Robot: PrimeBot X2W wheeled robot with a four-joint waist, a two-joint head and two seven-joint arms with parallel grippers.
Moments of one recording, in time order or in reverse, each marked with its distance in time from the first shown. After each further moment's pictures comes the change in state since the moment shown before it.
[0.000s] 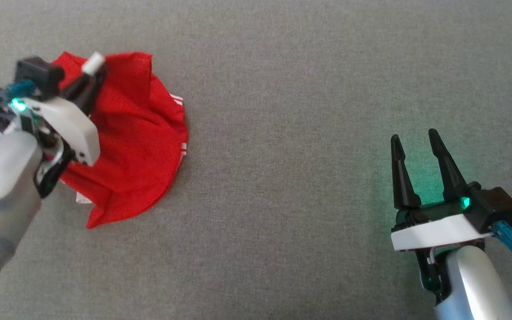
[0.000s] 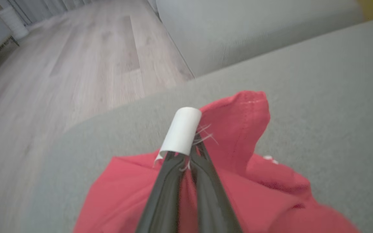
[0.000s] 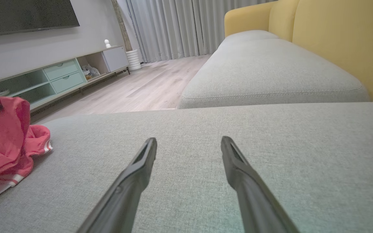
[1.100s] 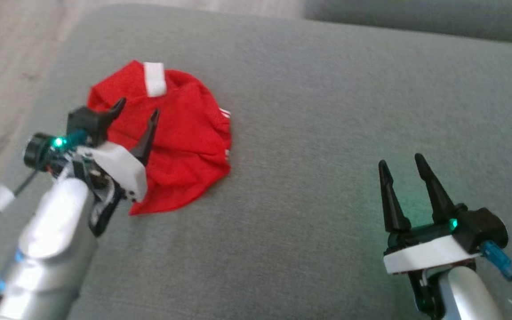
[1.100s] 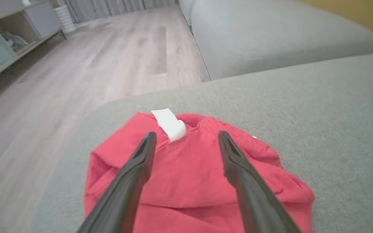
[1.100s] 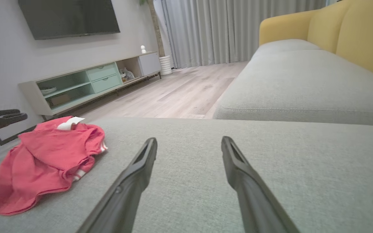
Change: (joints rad) left arm 0.359 -0.265 0.591 -0.181 0.489 0.000 0.058; right arm 0.089 0.001 0.038 -0.008 0.002 0.000 0.000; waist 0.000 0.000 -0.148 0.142
